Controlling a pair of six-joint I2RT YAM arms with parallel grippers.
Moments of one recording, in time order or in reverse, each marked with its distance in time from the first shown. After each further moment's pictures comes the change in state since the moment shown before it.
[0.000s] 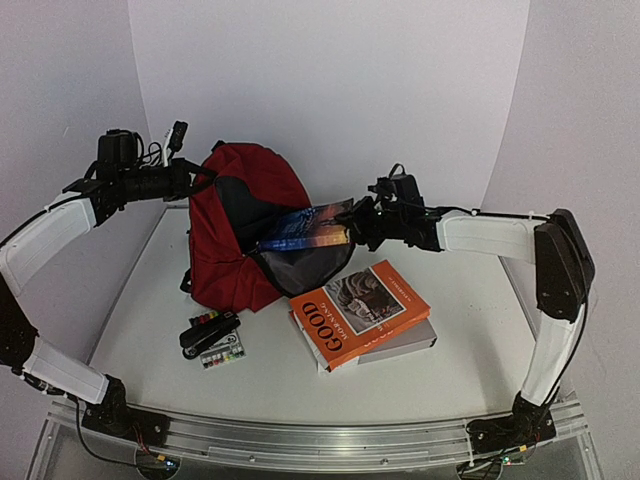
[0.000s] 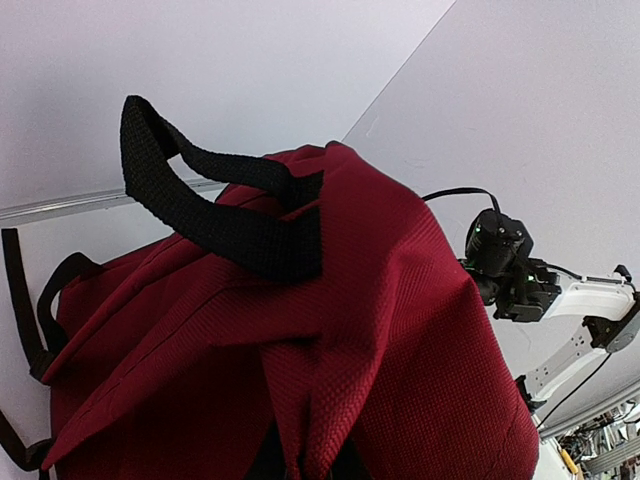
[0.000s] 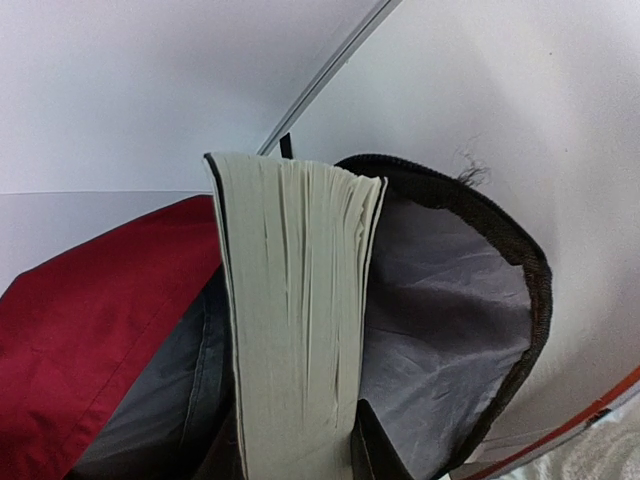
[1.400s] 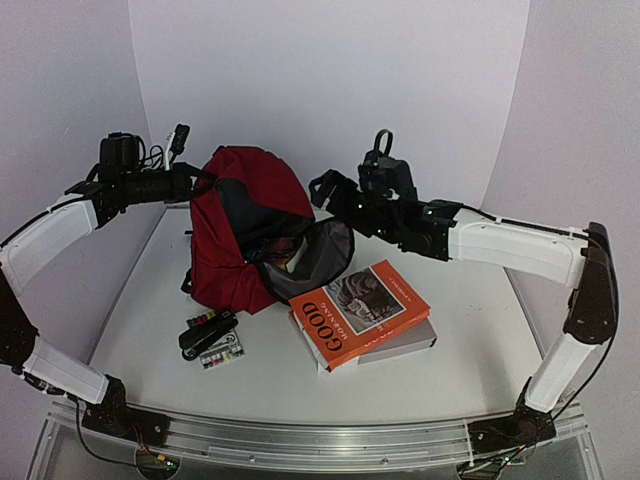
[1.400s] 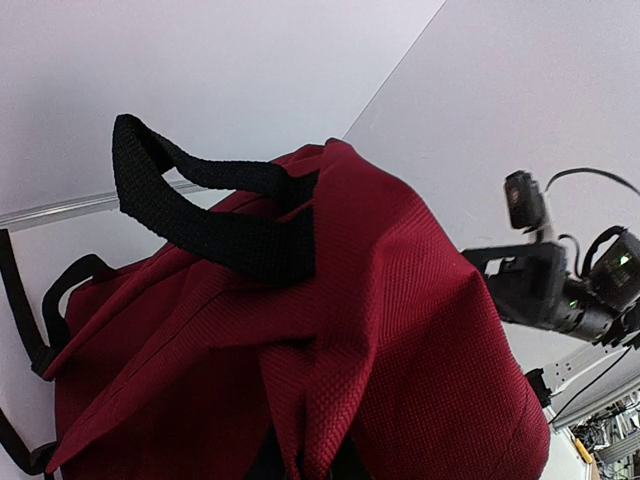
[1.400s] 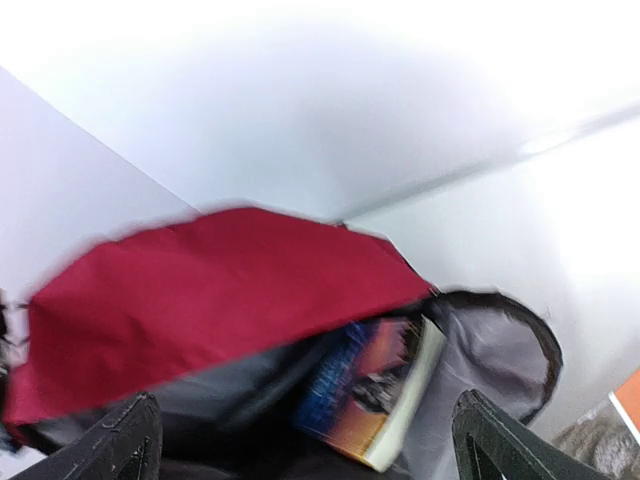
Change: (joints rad) left arm 0.000 0.004 -0.019 0.008 -0.003 0.049; right arm 0.251 -0.194 0.030 -0.065 0.487 -0.401
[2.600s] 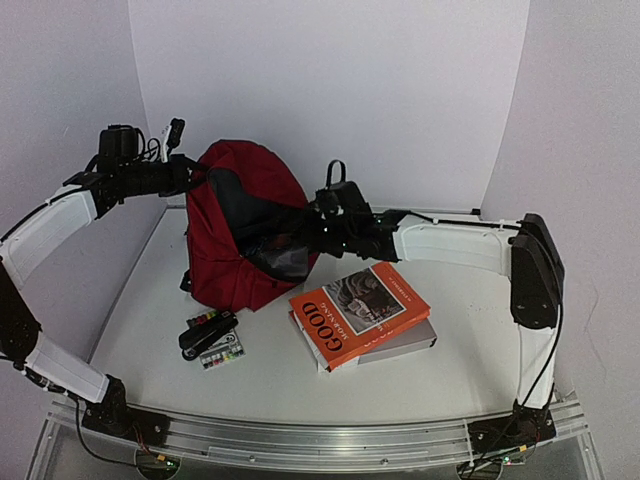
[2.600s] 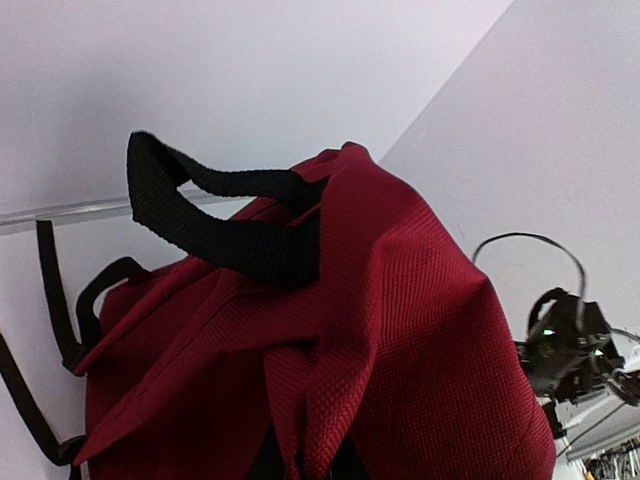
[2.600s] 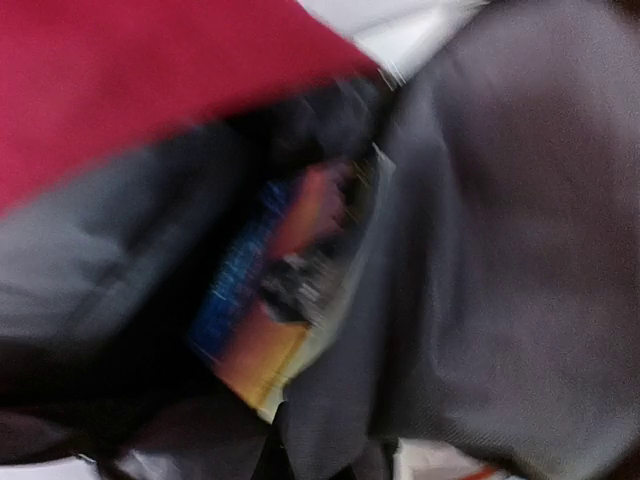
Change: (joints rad) left arm 0.015 0.031 0.079 -0.071 -0.106 -0.013; right arm -0.023 0.301 0.182 -0.095 -0.165 0.011
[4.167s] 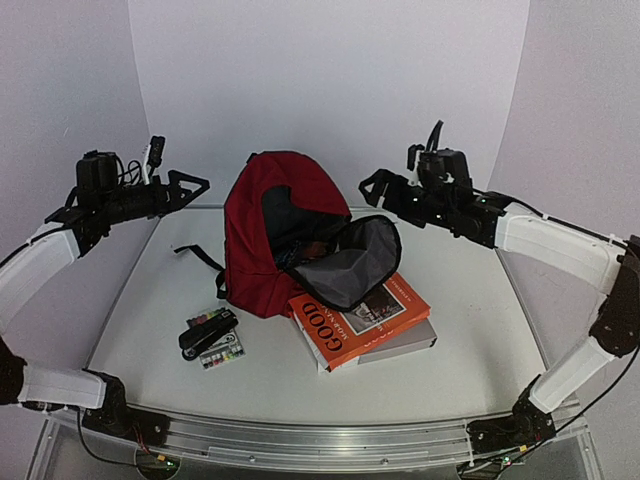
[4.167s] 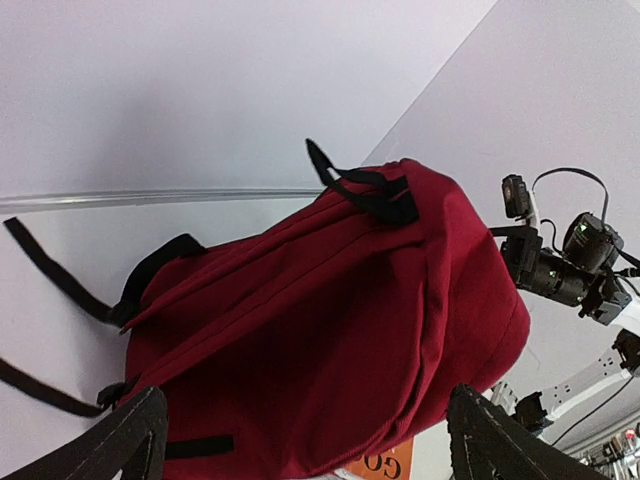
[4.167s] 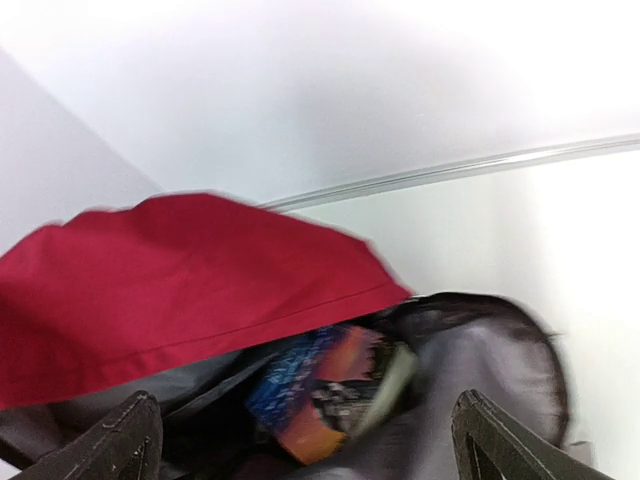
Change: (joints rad) left arm 0.023 -0.173 -0.241 0.164 0.073 -0.084; right arm -0.192 -0.465 -0.309 -0.006 -0.043 -0.218
